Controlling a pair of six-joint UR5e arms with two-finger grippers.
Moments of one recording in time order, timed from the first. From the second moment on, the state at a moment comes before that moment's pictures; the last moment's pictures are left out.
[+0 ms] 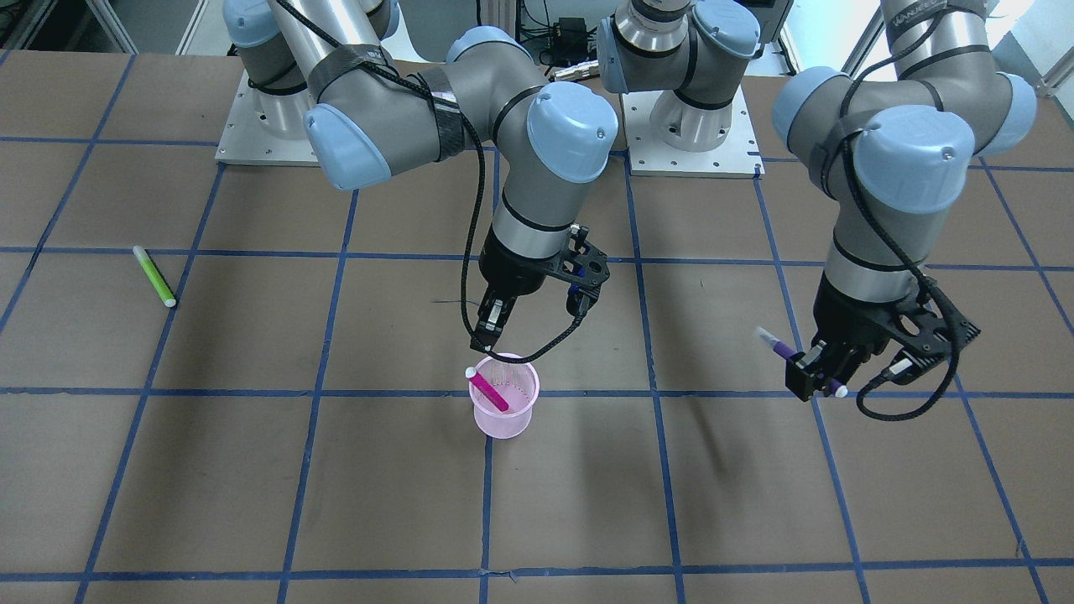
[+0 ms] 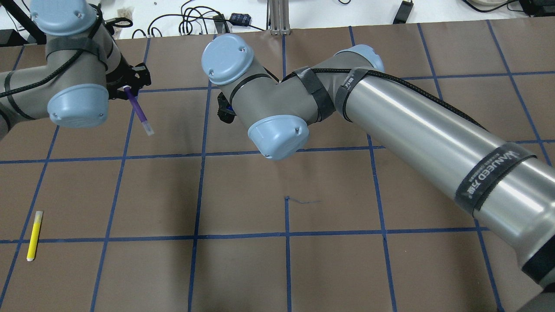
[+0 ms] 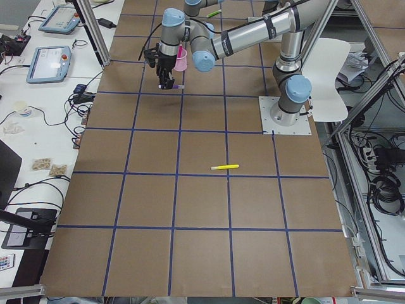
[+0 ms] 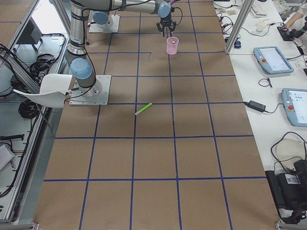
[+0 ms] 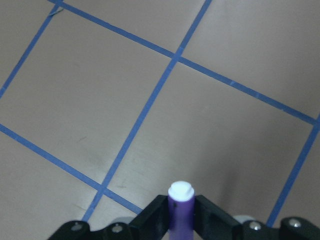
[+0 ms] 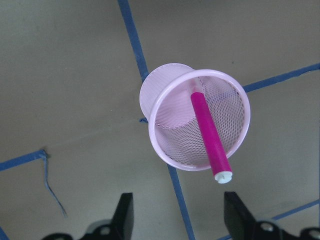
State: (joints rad) left arm -1.46 -1.78 -1.75 -0.91 1.74 -0.38; right arm 2.09 -1.14 1.50 -1.95 -1.86 -0.78
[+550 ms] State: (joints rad) left arm -1.50 -1.78 -1.76 -0.86 1.67 -0.54; right arm 1.99 -1.22 1.45 -1.97 -1.79 -0.81
